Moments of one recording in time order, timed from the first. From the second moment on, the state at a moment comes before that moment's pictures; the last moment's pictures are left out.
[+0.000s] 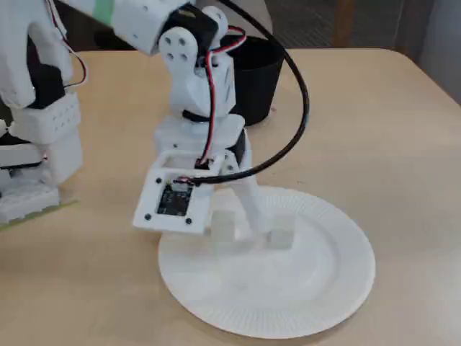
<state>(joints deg) 25.8 92.2 112.2 62.7 -11.7</state>
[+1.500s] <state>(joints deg) -14.2 115.4 103.6 40.5 3.1</state>
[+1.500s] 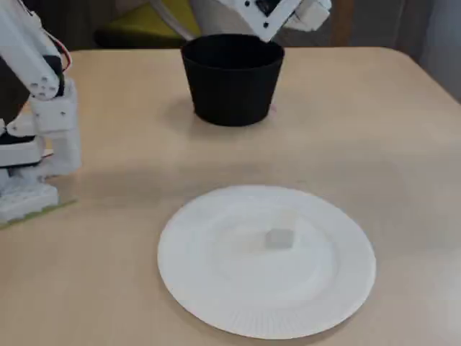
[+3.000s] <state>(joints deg) -13.8 111.8 107.5 55.6 -20.3</state>
